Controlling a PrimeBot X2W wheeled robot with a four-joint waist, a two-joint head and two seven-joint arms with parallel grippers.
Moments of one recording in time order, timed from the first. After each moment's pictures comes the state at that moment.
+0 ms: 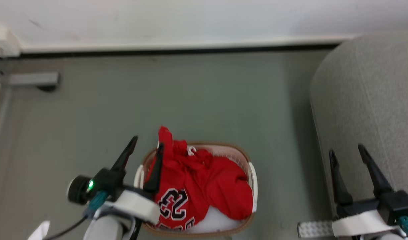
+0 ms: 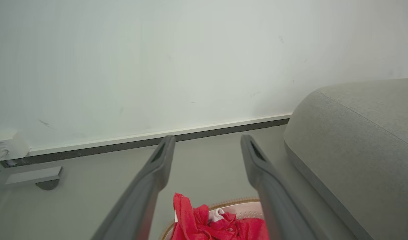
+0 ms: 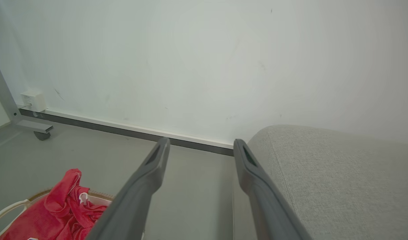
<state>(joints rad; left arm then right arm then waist) -0.26 0.06 -0.13 0.24 -0.02 -0.09 -0.26 -0.13 -0.05 0.00 0.14 0.02 0.13 -0.26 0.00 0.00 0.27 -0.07</state>
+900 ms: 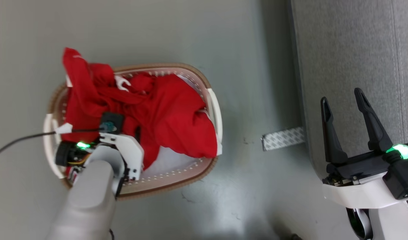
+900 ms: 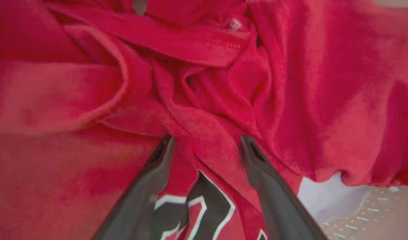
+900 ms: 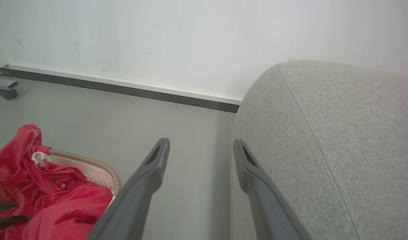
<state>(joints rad) -0.78 0.12 -0.23 0.99 0.00 0.02 -0.01 -0.31 -0.05 0.11 -0.03 0.10 0.13 -0.26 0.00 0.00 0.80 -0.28</state>
